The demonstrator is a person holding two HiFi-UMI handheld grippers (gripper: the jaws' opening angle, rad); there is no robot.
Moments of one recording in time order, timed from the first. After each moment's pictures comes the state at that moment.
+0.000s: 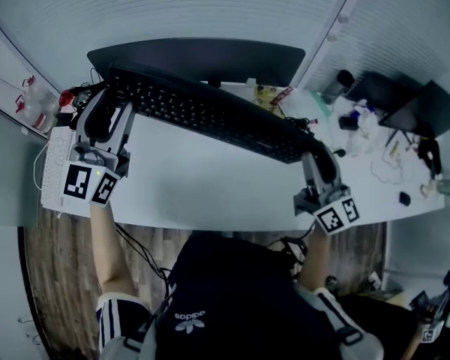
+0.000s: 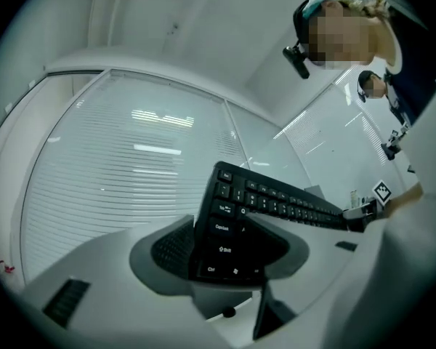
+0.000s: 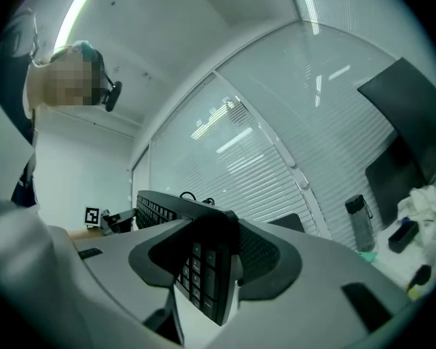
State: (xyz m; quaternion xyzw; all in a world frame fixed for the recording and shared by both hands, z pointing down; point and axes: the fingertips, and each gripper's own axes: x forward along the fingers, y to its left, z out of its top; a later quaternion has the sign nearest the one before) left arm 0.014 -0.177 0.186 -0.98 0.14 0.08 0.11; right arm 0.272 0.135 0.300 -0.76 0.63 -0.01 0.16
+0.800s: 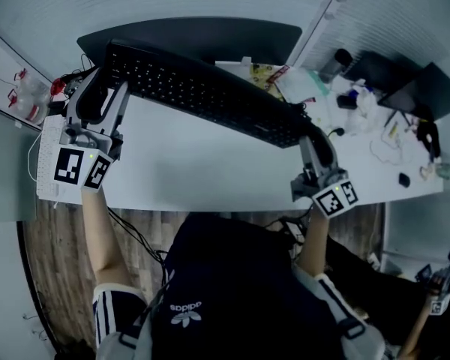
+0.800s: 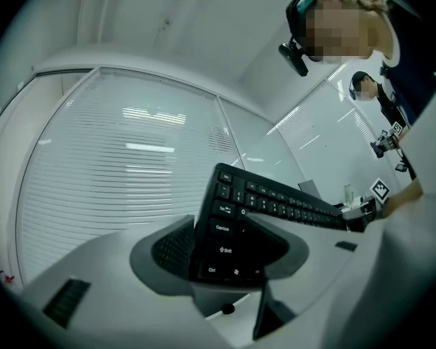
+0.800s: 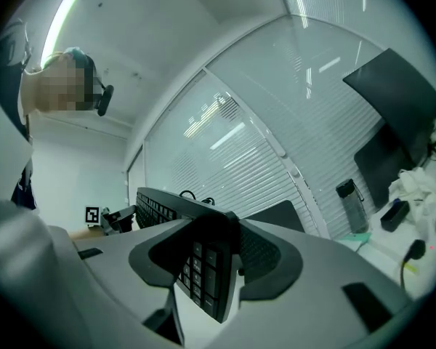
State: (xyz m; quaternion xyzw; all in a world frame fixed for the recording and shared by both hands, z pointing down) left arm 0.024 -0.178 0.181 -0.98 0.13 0.07 0.12; right arm 0.270 0.133 0.319 -0.76 0.62 -0.05 0.18
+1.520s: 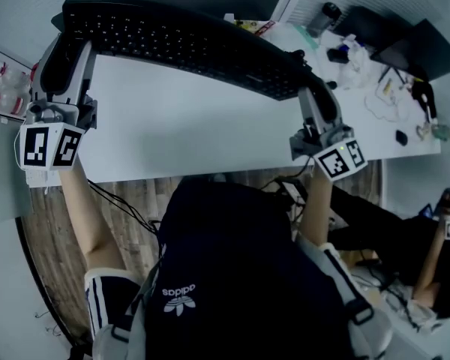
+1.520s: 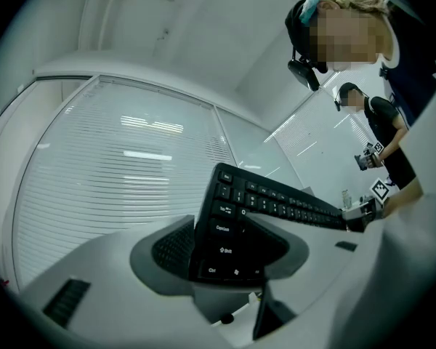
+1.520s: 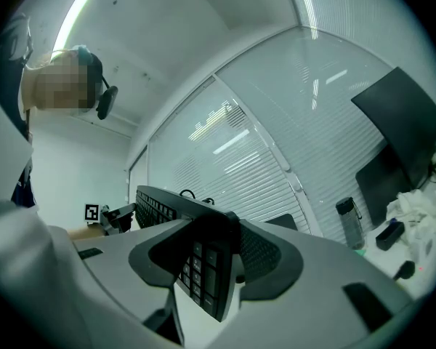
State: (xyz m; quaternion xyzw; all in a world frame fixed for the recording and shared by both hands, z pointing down) left arm 0.026 -0.193 0.190 -0.98 0.11 0.10 0.11; right arm 0.267 0.130 0.308 -0.78 0.61 -0.03 0.14
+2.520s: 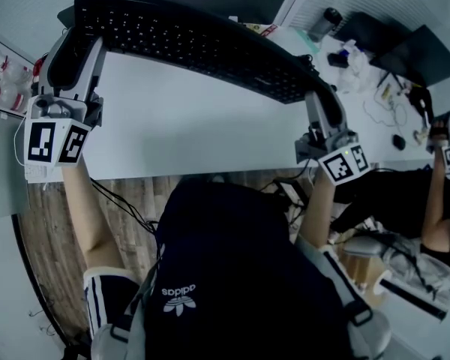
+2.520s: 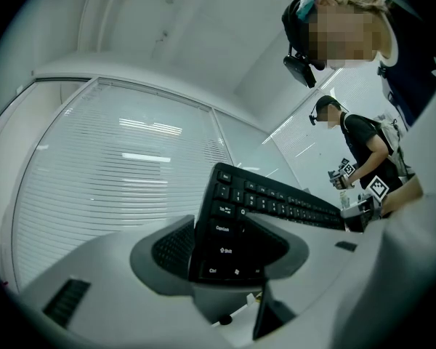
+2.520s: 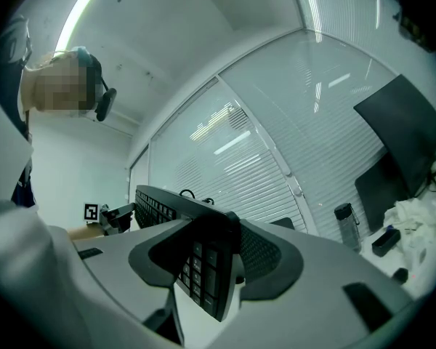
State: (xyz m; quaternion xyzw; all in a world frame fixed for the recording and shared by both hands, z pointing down) left arm 0.027 -0.189 0.191 -0.98 0.11 0.10 0.10; right arm 0.269 0.138 0.300 -0.78 0.61 -0.03 0.13
